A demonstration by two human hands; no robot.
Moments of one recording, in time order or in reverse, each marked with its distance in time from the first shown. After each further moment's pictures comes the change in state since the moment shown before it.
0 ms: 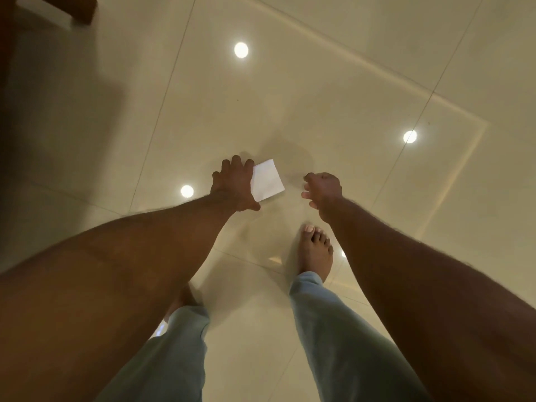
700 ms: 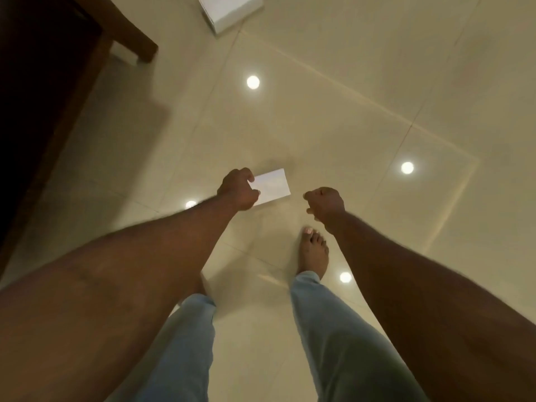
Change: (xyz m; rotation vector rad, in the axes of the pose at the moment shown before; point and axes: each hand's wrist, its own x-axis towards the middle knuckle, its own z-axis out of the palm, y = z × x) left_hand -0.087 -0.013 -0.060 -0.587 0.046 -0.176; right_hand -0.091 -0.010 -0.030 -0.299 -0.050 -0.166
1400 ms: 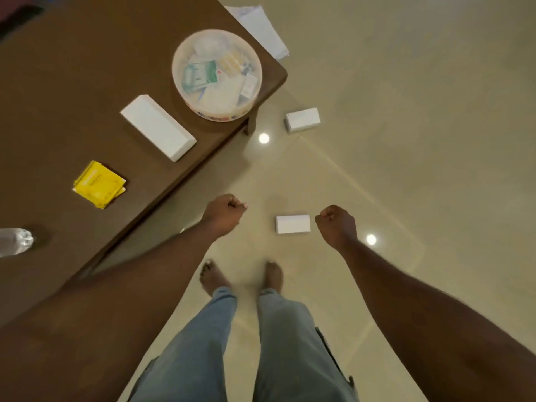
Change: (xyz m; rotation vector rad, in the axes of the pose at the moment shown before) left_hand -0.320 -0.122 -0.297 -0.712 0.151 -0.109; right_hand -0.379 -0.192 -0.003 -0.416 0.208 -0.388
